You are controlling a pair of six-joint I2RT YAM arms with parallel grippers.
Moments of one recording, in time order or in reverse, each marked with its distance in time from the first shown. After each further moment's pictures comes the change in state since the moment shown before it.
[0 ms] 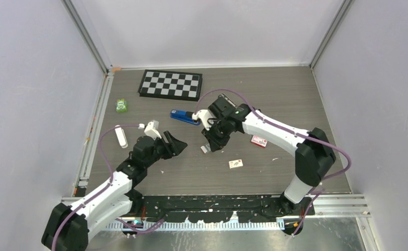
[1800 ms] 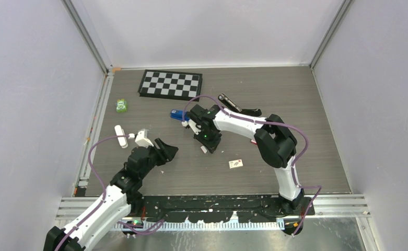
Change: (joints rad) left arm 0.000 -0.255 -0.113 -0.150 -0.173 0.003; right arm 0.094 0.407 0.244 -0.135 0.307 0.107
